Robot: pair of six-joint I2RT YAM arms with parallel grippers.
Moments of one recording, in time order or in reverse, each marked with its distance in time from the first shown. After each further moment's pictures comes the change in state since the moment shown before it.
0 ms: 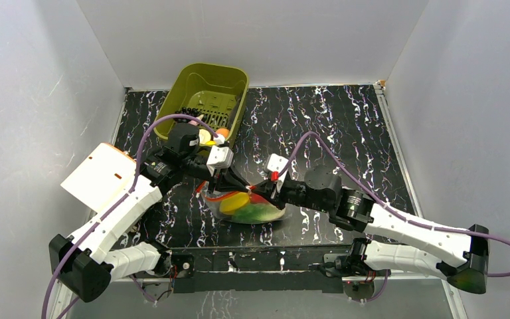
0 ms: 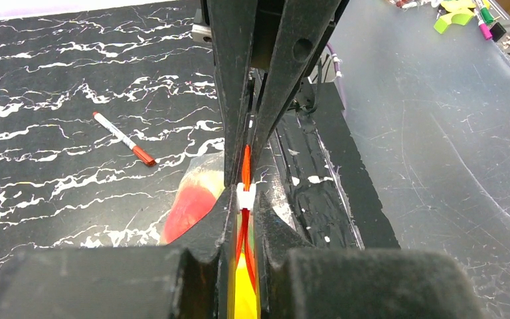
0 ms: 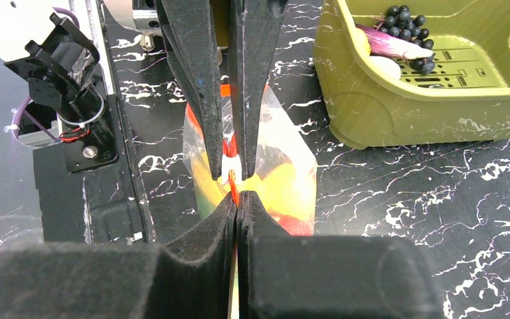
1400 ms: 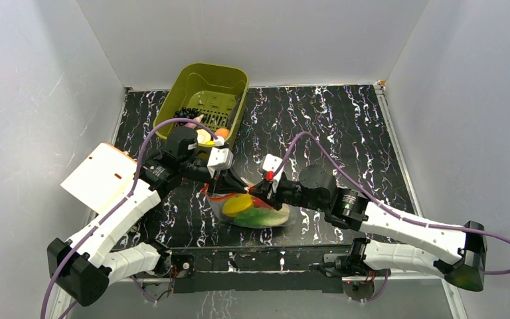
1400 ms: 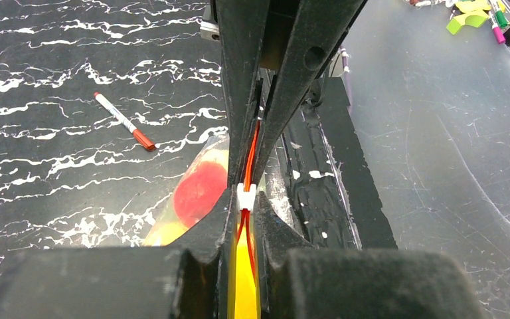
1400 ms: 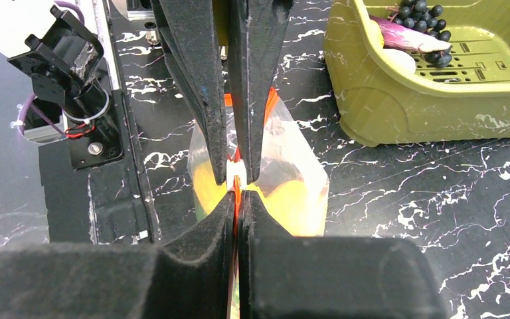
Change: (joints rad) left arm -0.003 -0.034 -0.043 0.018 -0.051 -0.053; right arm 0.000 0.039 0.001 0.012 -0.017 0.014
